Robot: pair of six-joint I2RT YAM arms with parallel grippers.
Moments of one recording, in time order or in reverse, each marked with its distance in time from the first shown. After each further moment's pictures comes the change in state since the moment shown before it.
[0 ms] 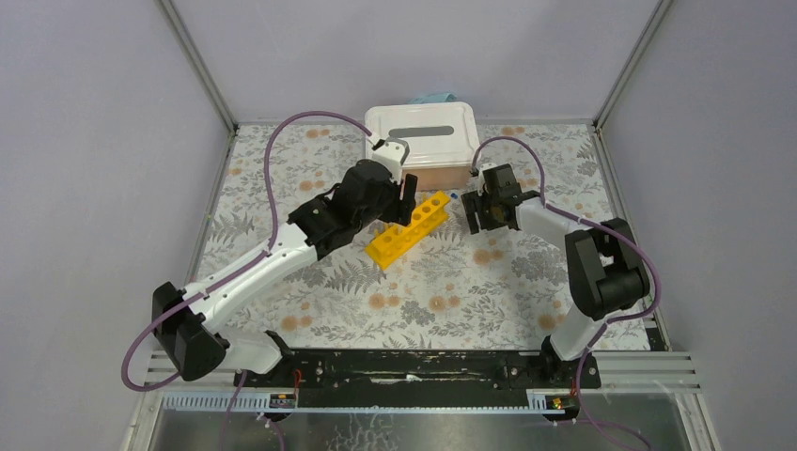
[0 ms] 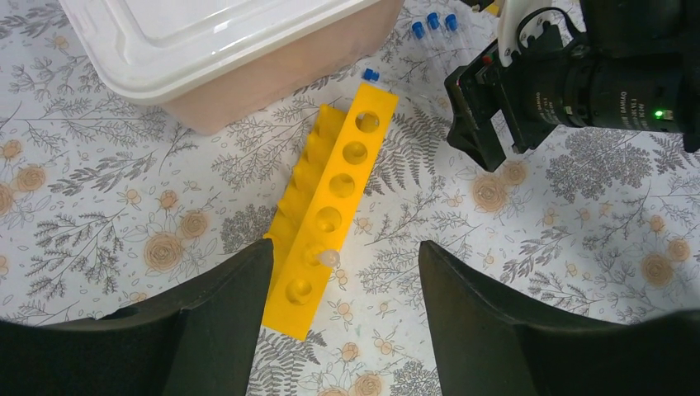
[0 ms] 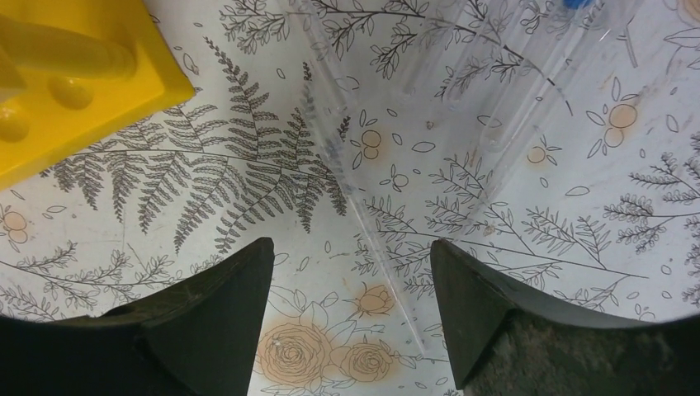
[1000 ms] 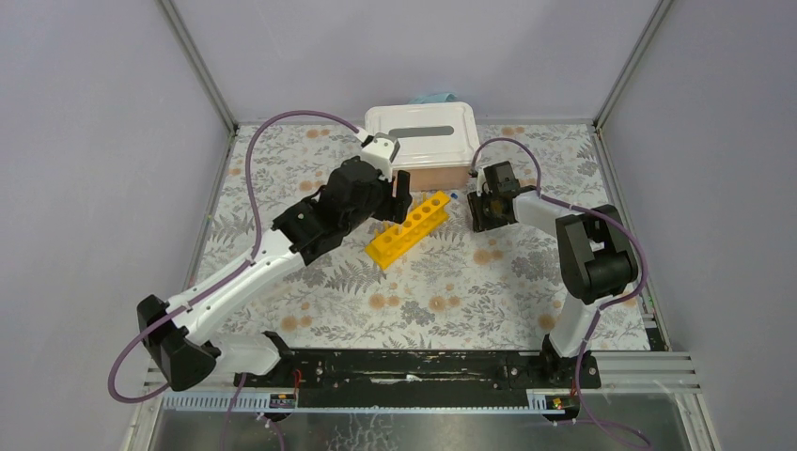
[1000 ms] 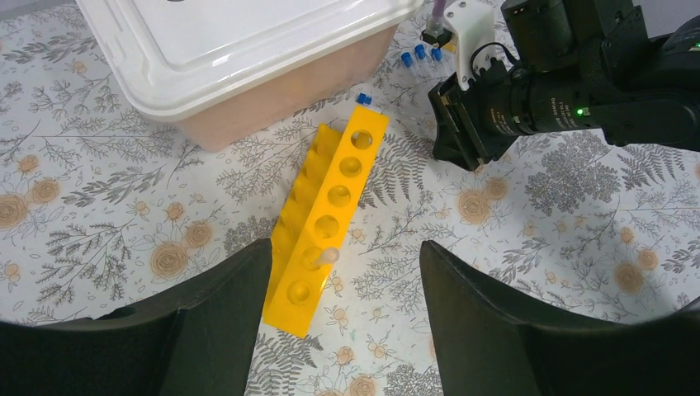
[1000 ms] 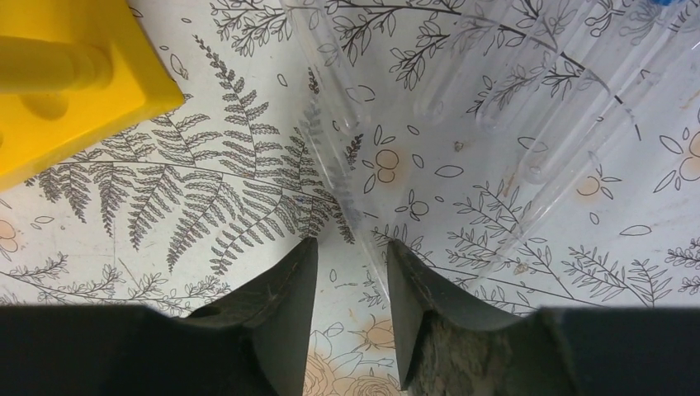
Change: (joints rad) left arm 0.000 -0.069 0.003 0.000 -0.002 -0.002; right arm -0.043 0.124 0.064 -0.028 -0.119 -0.013
